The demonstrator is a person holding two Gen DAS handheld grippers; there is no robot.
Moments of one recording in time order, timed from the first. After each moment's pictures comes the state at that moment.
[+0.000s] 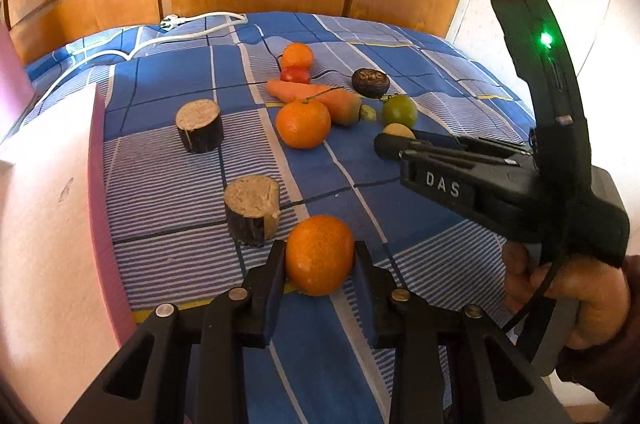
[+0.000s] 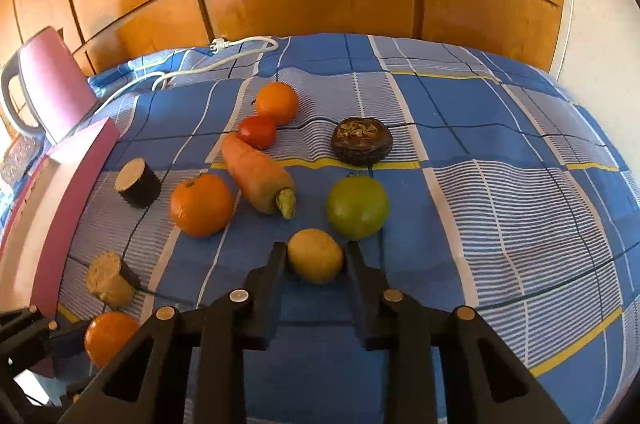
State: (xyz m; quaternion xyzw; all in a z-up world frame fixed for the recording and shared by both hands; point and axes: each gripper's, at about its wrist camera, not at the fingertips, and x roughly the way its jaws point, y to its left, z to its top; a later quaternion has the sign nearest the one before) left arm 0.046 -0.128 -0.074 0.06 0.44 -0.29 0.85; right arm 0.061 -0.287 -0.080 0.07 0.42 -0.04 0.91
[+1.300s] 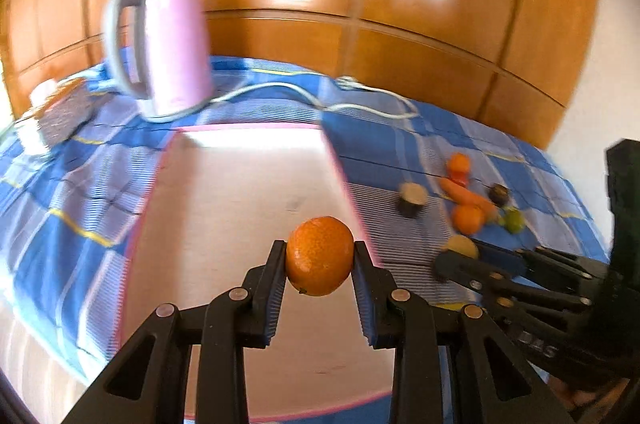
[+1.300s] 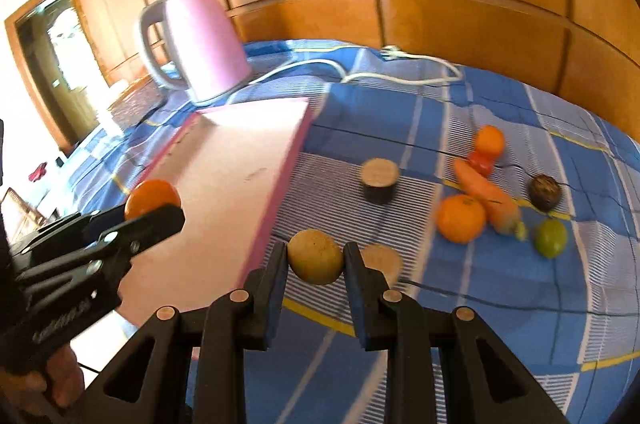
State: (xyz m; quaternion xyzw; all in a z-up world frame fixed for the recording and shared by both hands) left arm 0.035 0.023 -0.016 -0.04 0.36 -0.07 0.93; right arm 0.046 -0.150 -0.028 0.03 0.41 0.16 0.90
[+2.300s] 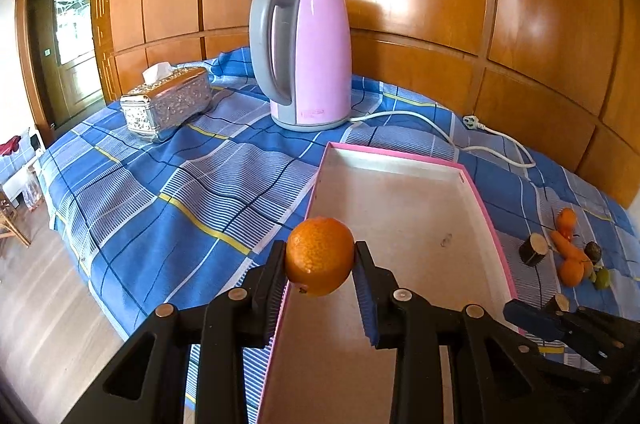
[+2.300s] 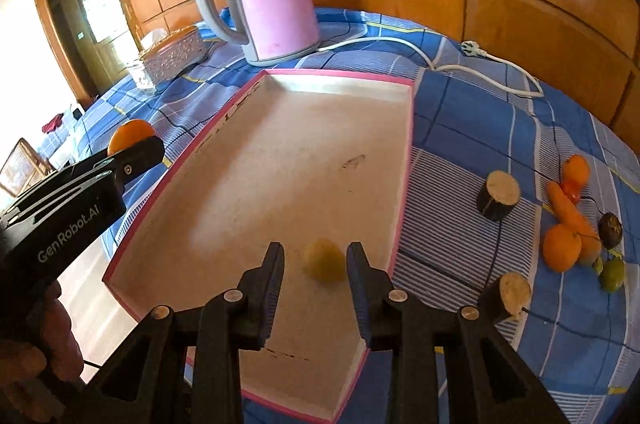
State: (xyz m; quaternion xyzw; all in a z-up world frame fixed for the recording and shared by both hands) left arm 0.032 0.099 -0.016 -0.06 0.33 0.10 0.94; right arm 0.059 -0.062 -0.044 -0.03 0.44 0.20 0.87
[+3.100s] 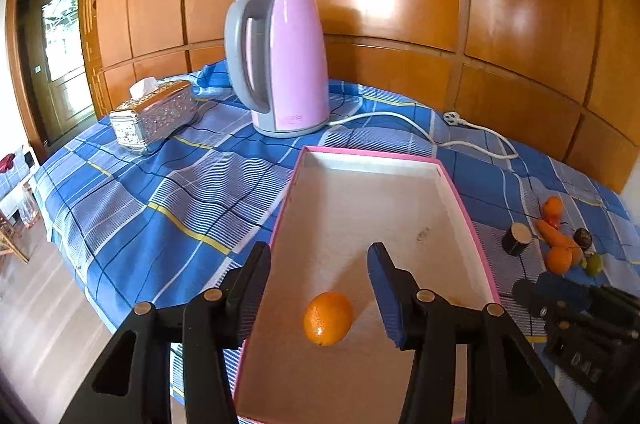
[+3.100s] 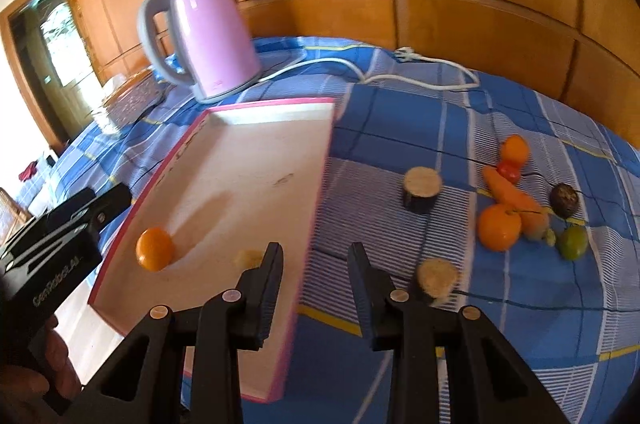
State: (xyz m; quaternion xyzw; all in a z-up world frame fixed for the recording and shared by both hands) left arm 0.024 0.076 -0.011 -0.04 0.33 0.08 0.94; right arm 0.051 -0.112 -0.029 0.02 0.41 0.12 0.90
